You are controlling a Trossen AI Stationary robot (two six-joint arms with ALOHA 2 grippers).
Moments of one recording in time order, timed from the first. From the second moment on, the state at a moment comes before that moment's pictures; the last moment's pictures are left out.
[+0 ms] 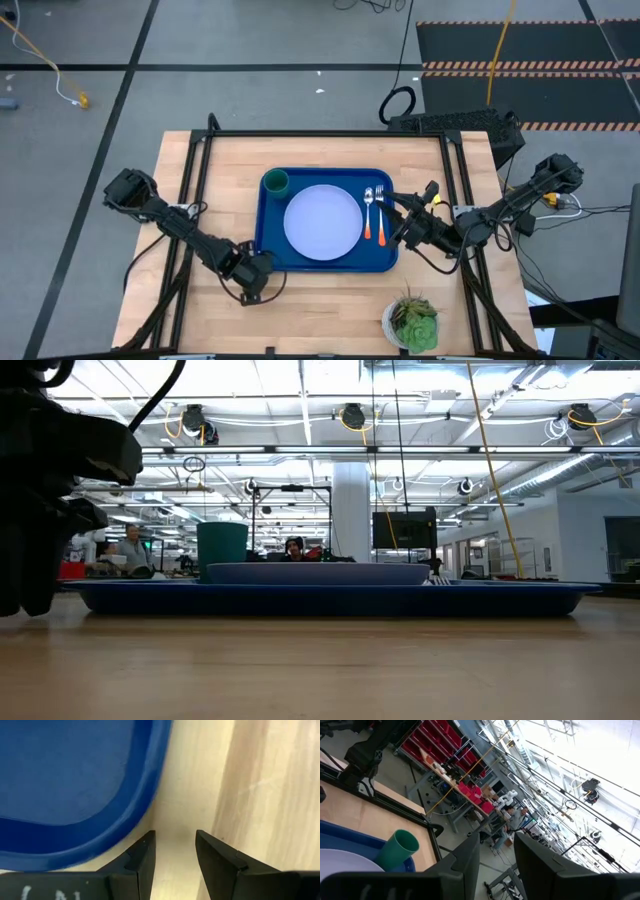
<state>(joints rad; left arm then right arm) -0.57 1.58 0.77 -0.47 -0.07 -0.76 0.53 1.07 0.67 0.64 1.07 -0.98</state>
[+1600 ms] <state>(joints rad) -0.36 1.20 1.01 -0.02 -0.48 -0.05 0.33 0.99 0.67 0.44 0.49 -0.27</state>
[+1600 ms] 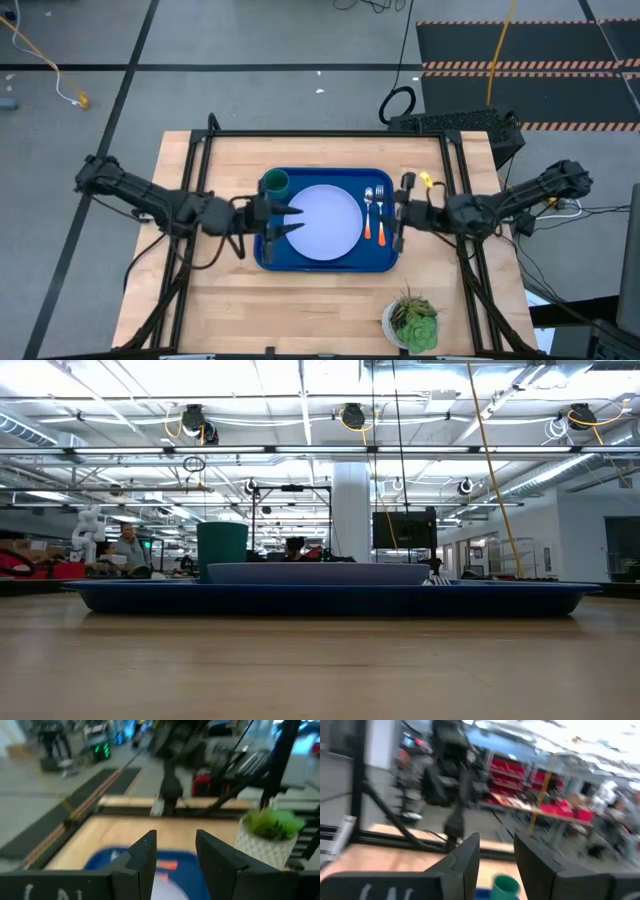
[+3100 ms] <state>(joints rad) 0.17 0.57 0.49 0.21 -0.07 -0.01 0.13 0.72 0.59 0.03 0.26 -0.10</state>
